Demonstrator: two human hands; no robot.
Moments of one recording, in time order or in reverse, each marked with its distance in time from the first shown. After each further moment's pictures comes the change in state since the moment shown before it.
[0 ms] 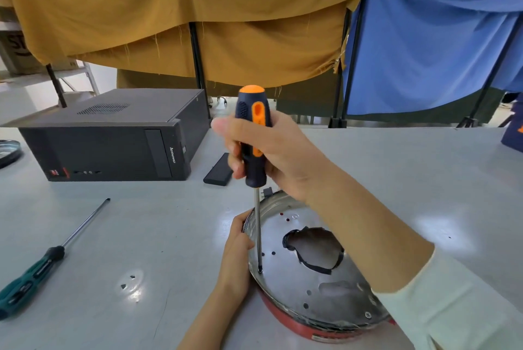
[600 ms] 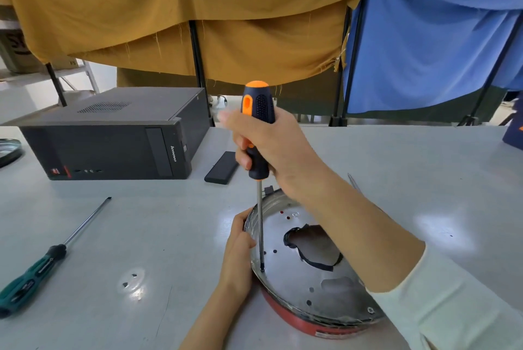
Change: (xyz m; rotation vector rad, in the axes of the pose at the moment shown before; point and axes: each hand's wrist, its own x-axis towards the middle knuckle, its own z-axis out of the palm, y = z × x) left_hand -0.004 0.002 -0.001 -0.001 -0.023 0.032; right_hand 0.008 0.006 0.007 -0.054 0.245 0.027
